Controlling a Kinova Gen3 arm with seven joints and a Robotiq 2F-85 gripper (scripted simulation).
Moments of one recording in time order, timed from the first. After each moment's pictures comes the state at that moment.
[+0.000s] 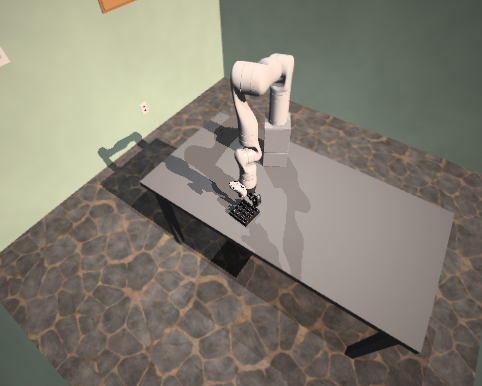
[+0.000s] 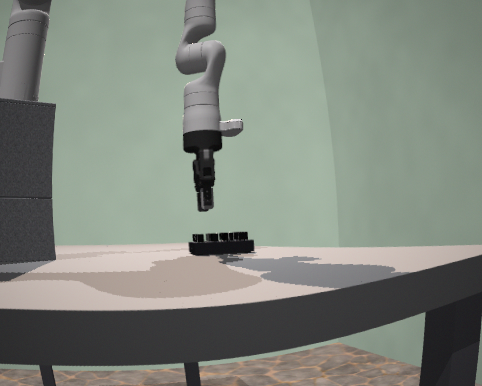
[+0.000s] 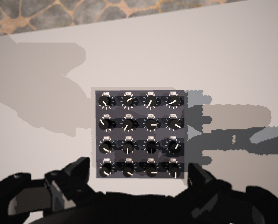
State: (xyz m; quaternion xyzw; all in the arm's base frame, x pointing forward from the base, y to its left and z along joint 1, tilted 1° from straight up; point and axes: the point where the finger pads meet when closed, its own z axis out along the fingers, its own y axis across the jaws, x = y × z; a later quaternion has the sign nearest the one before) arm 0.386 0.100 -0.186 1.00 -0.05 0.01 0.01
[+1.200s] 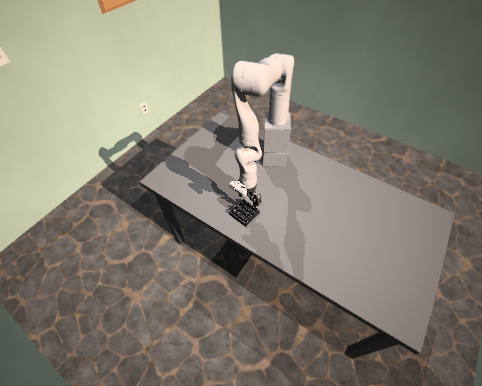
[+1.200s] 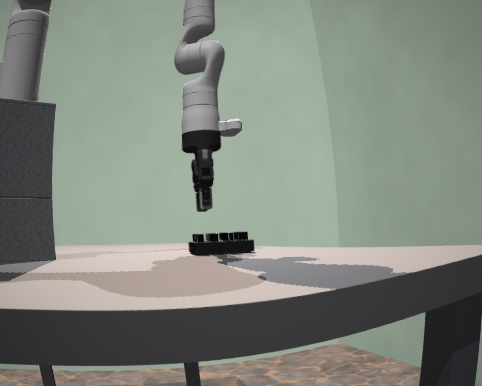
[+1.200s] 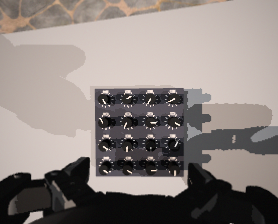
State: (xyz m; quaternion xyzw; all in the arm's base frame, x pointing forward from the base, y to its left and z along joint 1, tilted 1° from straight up) arm 0.384 0.099 -0.186 1.00 -0.05 0.01 0.01
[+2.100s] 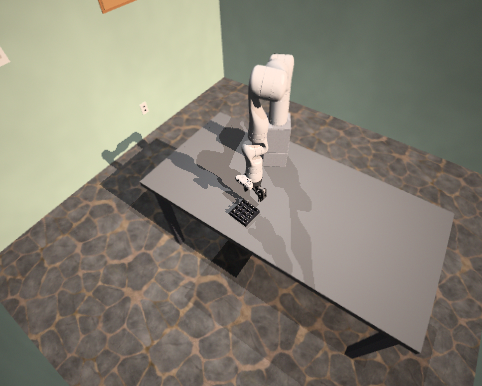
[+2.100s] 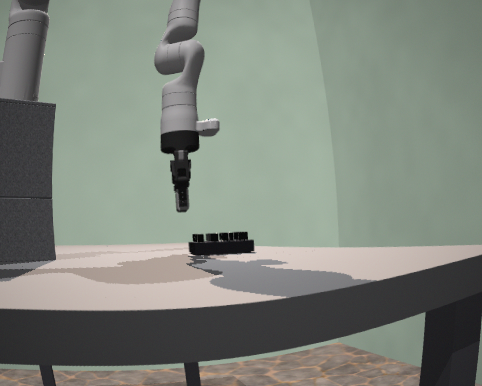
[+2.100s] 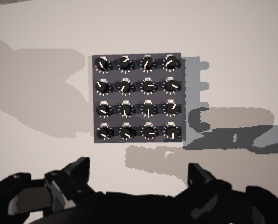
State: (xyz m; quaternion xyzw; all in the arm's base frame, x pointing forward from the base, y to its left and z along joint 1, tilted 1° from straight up) arm 0.342 0.100 -0.186 1.00 -0.06 0.01 0.01
